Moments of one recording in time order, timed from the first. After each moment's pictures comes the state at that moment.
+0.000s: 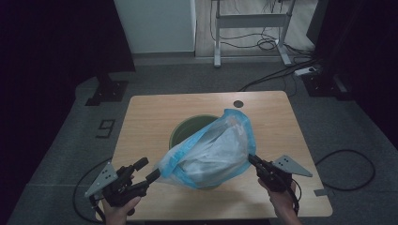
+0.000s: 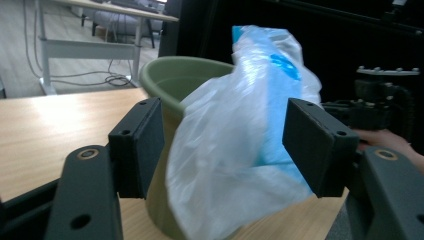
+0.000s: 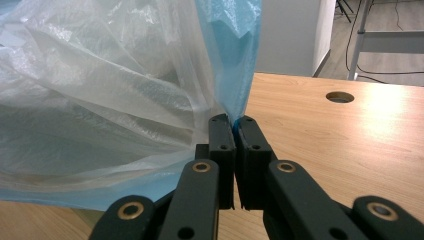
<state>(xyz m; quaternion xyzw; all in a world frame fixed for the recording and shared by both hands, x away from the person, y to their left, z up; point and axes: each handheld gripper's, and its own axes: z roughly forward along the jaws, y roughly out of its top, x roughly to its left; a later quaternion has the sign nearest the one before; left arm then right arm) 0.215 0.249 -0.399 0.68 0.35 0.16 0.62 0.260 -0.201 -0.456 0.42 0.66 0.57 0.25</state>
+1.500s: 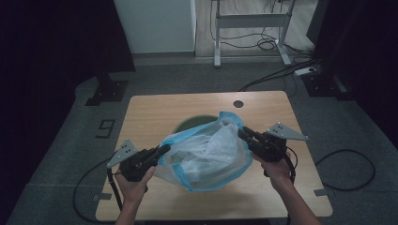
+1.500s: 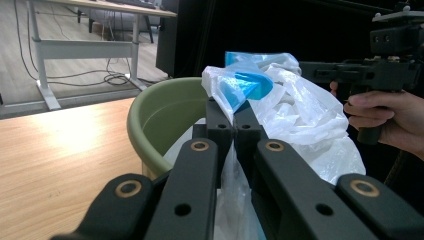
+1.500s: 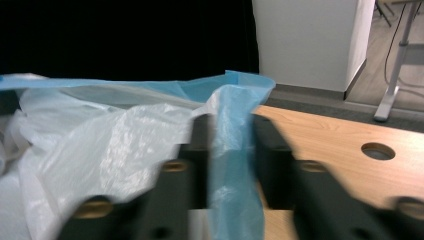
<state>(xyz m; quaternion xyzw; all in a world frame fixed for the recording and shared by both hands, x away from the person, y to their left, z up) 0.268 0.217 -0.381 0.69 0.35 0.16 0.61 0.312 -0.182 -0.383 0.39 0.67 0.60 0.21</state>
